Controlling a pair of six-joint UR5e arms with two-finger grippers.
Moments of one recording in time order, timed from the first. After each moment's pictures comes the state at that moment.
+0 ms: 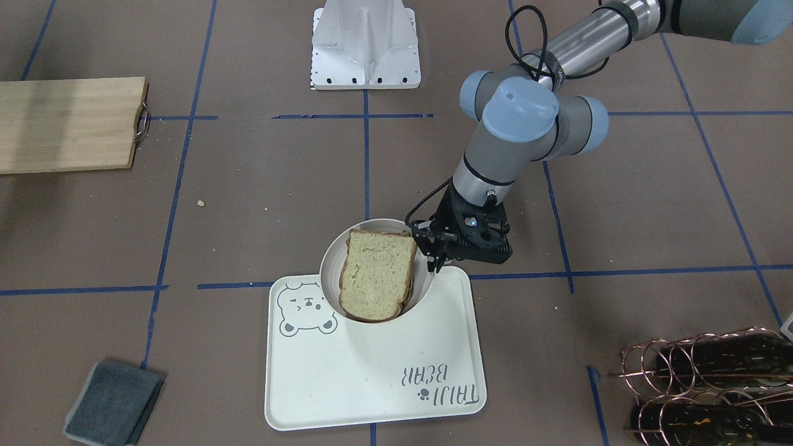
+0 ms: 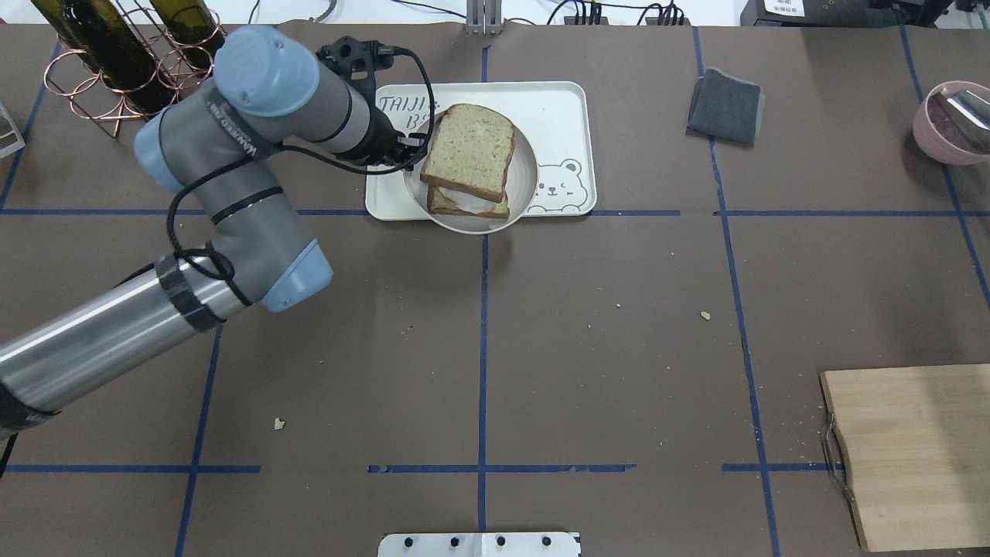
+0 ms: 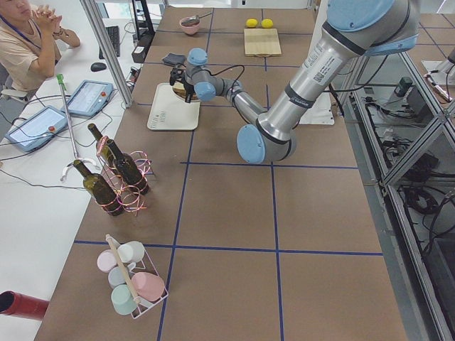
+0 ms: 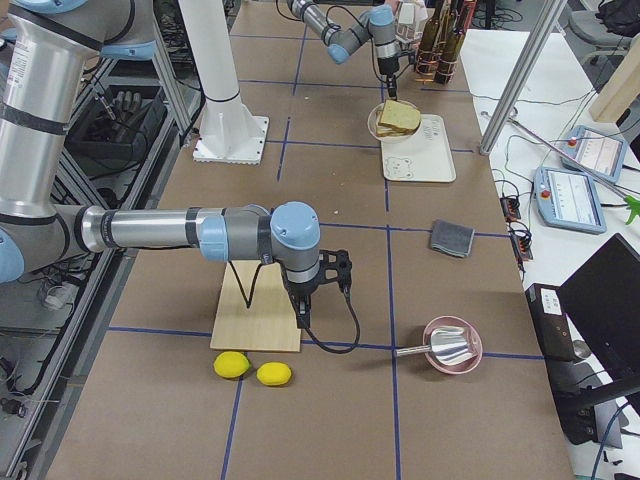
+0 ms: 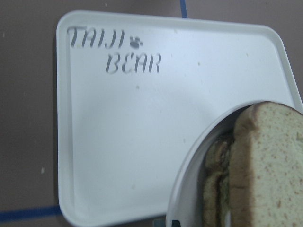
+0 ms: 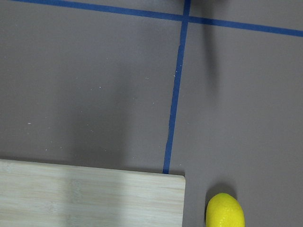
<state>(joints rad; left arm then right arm) -0.78 -2.39 -1.28 -2.09 -1.94 -1.07 1.54 -1.91 1.98 -1.58 2.33 -0.05</state>
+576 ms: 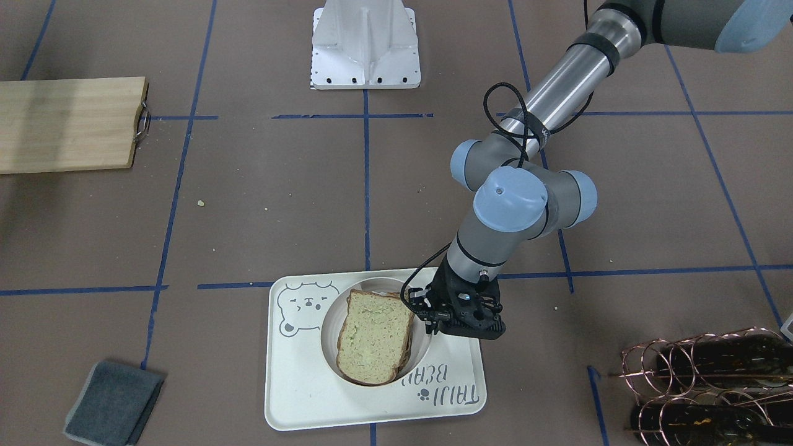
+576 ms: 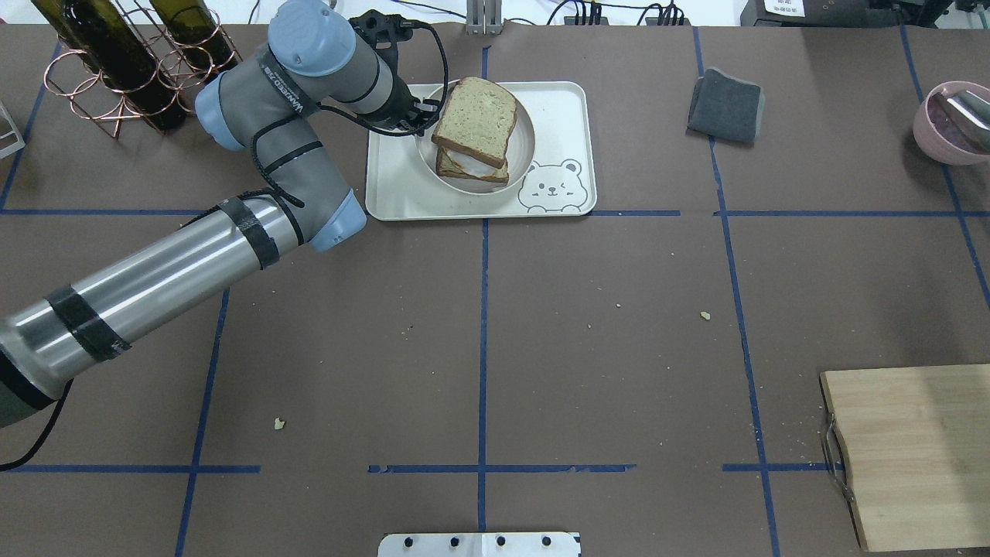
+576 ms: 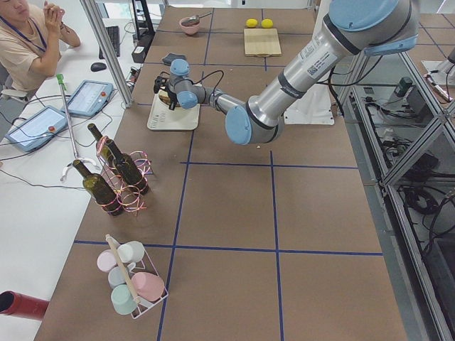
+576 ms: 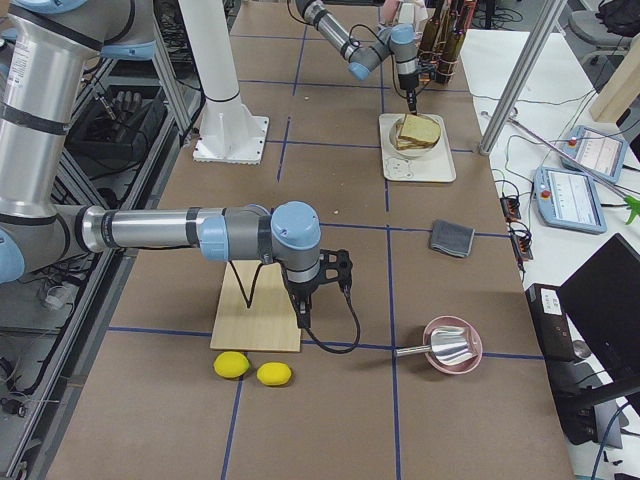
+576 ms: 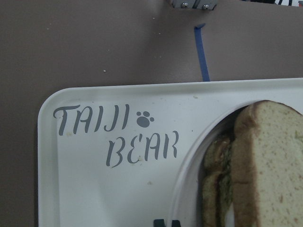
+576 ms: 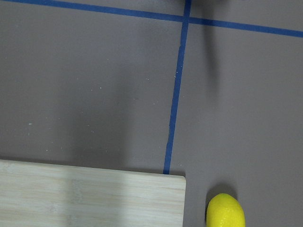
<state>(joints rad) -0.79 -2.51 -0.96 -2.29 -1.93 -1.05 1.54 -1.91 1.98 -1.58 2.33 -0.05</state>
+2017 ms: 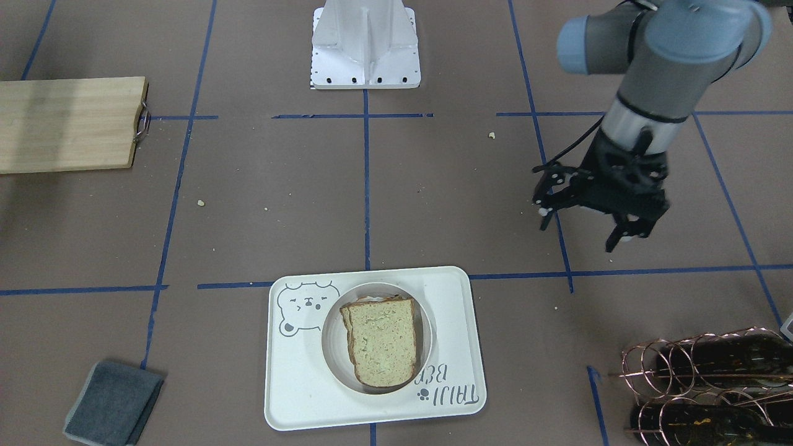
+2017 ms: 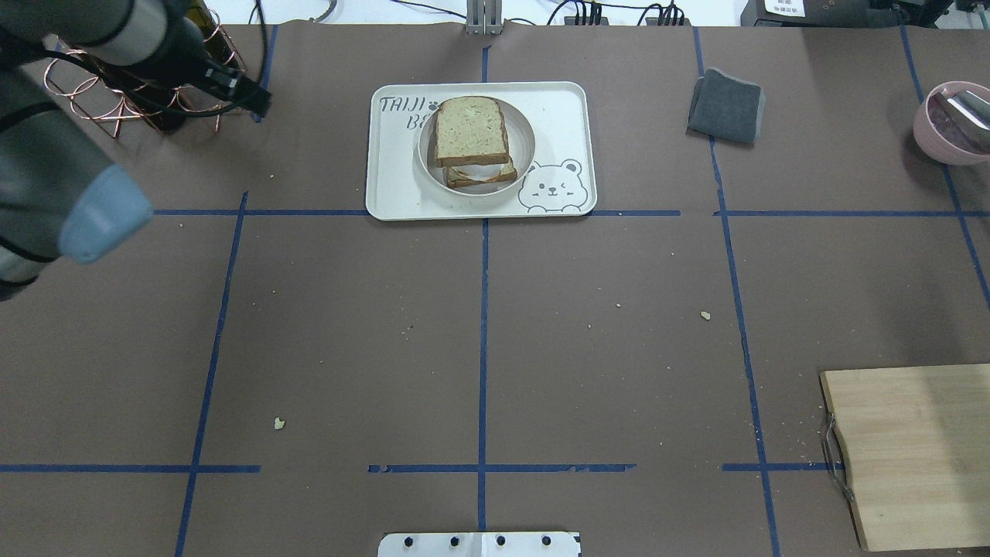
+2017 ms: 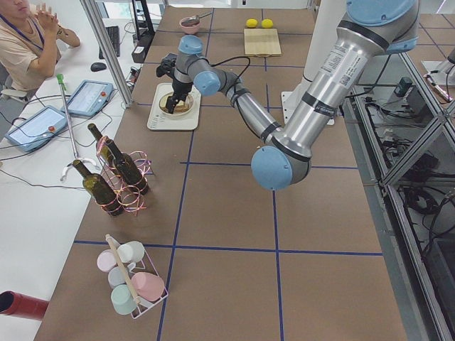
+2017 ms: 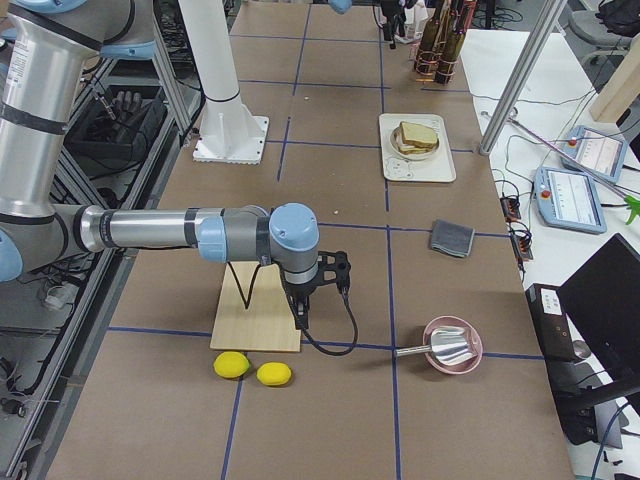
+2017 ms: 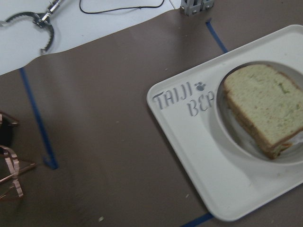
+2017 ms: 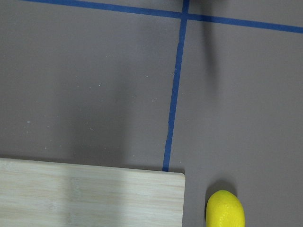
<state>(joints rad) -1.05 -2.02 -1.90 -1.60 -2.03 -0.39 1.54 -1.92 1.97 -1.58 2.33 -0.05</state>
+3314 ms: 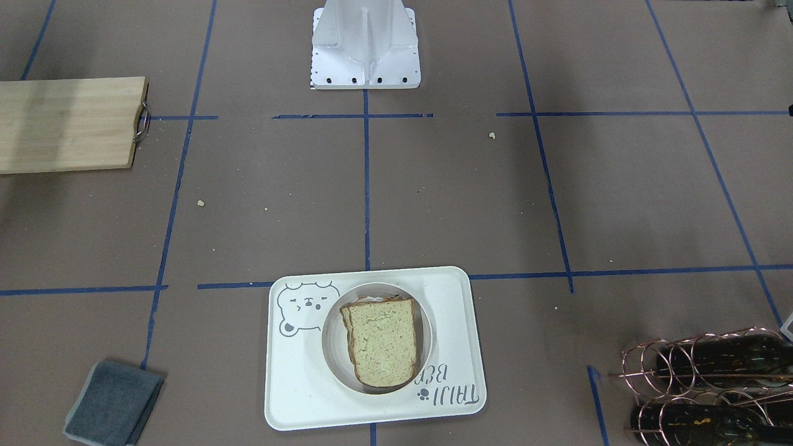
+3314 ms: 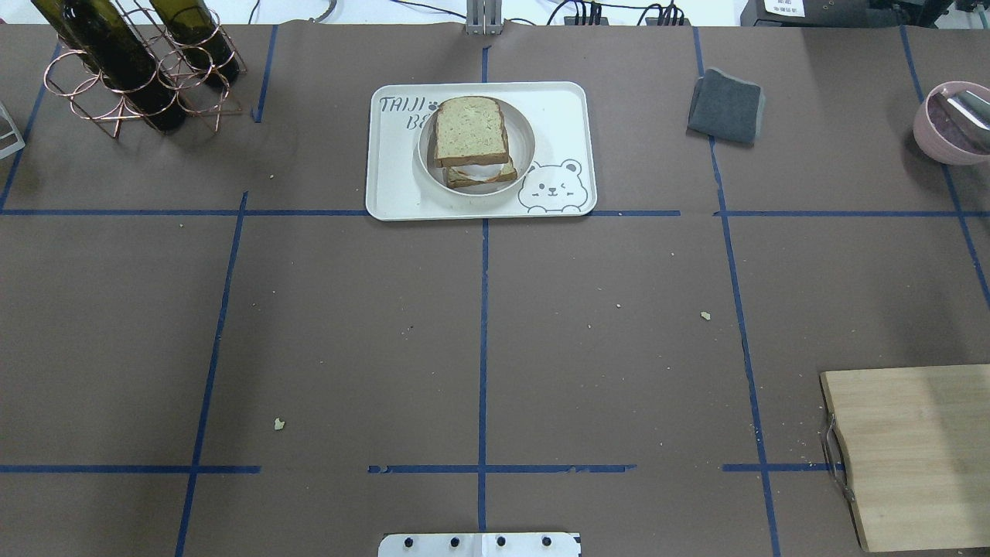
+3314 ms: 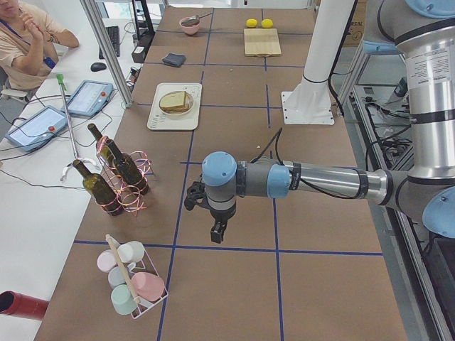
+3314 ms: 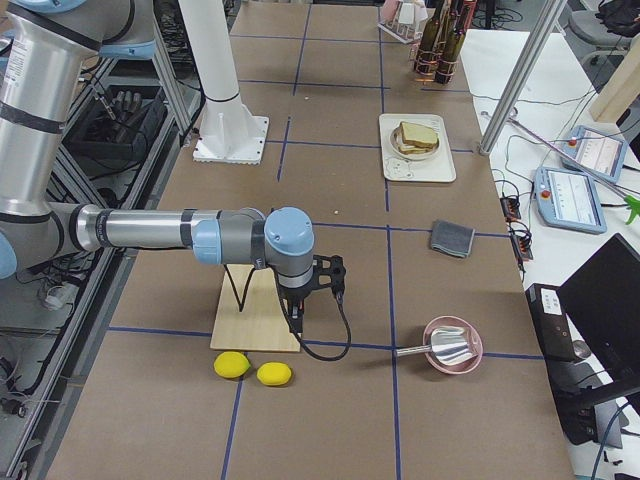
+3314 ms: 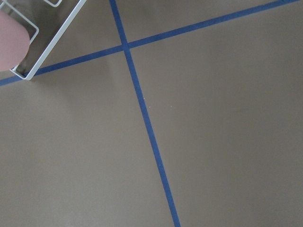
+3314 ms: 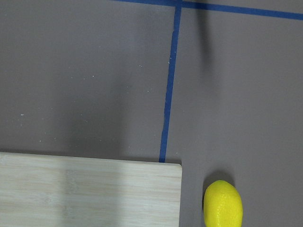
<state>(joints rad) -1.54 -1.36 -1.87 -1.50 -2.34 0.24 1.54 -1.94 1.97 -1.58 2.33 -0.05</state>
